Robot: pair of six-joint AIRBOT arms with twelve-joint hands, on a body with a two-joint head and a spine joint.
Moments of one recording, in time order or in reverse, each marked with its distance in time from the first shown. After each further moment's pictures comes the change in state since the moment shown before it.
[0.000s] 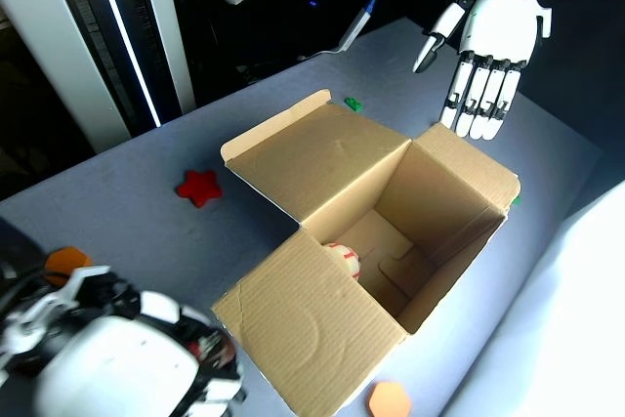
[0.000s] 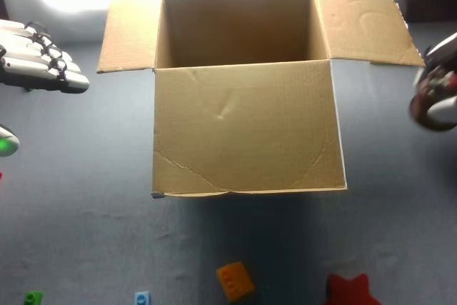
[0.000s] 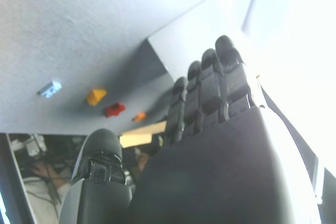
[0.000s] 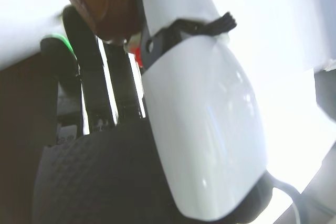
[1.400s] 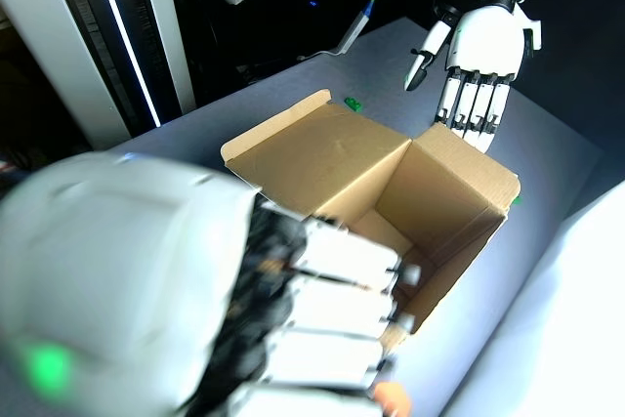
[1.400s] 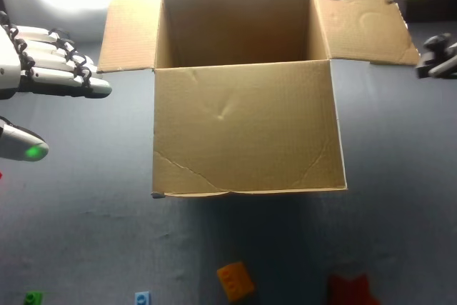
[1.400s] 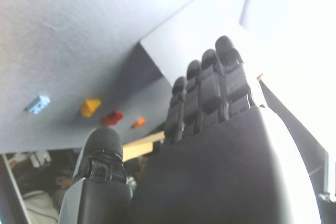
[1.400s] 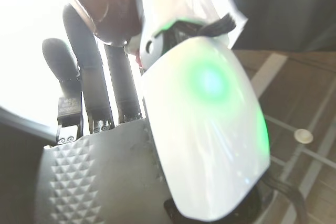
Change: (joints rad) left arm 0.100 -0.014 -0.064 -0.173 0.109 0.169; right arm 0.327 -0.059 -0.066 -0.645 0.197 0.409
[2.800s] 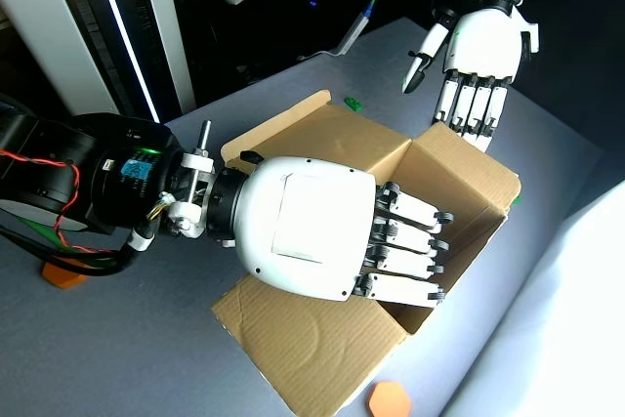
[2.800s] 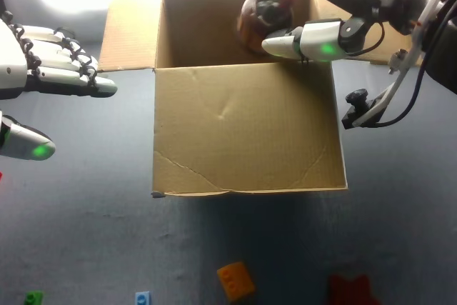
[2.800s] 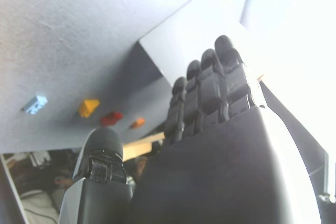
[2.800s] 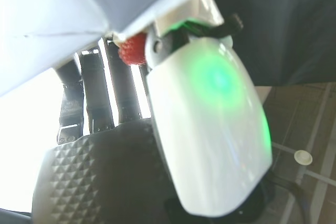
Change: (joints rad) left arm 0.001 -0.007 -0.008 -0.010 0.015 -0.001; right arm -0.100 -0.217 0.097 0.119 0.000 -0.128
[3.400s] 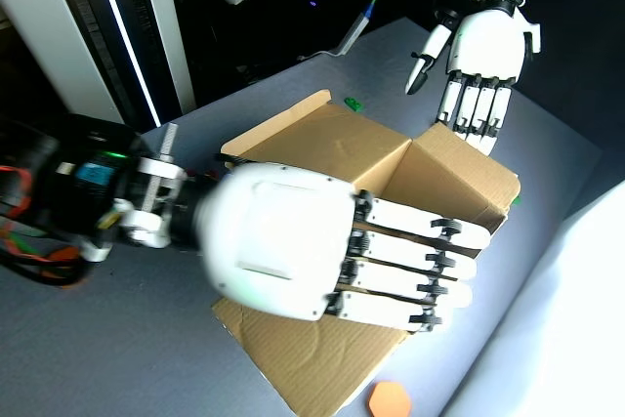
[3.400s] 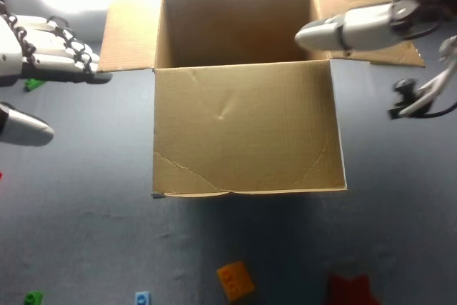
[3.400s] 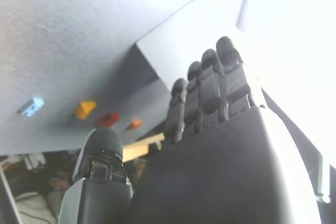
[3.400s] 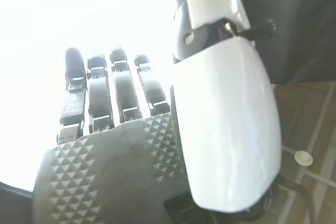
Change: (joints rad) left arm -0.007 -0.017 0.048 -0.039 0.005 0.000; right arm 0.021 0.176 -0.113 -0.001 -0.016 0.001
